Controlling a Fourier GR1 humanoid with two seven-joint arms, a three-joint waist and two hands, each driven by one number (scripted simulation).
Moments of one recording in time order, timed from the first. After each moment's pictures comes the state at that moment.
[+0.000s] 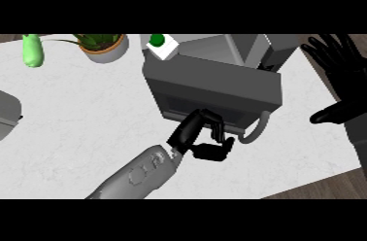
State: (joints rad) left arm -0.64 0.04 -0.79 -1.01 0.29 0.31 -0.18; right arm -0.53 -0.48 -0.10 -1.03 -0.42 0.64 -0.48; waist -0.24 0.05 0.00
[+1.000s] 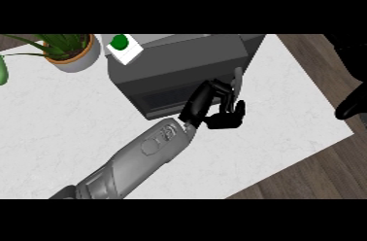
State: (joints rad) left arm -0.88 0.01 -0.77 -0.87 0.49 0.42 -0.22; right arm -0.65 -0.52 -0.09 -1.13 -0.59 0.73 -0.32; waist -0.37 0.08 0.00
